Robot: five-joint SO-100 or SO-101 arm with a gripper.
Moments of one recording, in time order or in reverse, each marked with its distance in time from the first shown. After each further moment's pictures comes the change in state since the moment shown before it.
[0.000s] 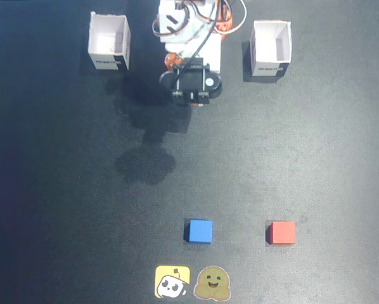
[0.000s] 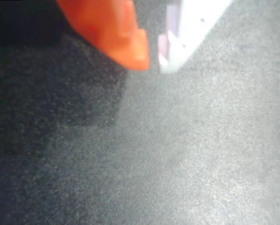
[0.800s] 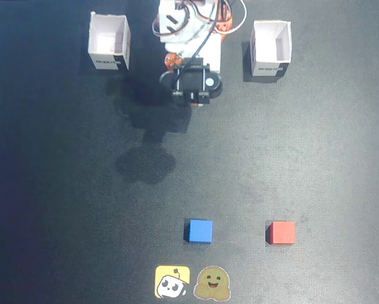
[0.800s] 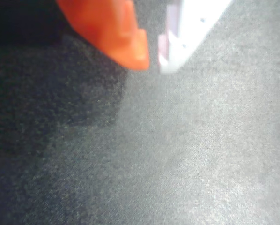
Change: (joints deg) arm 0.0 0.0 0.0 0.0 -0.2
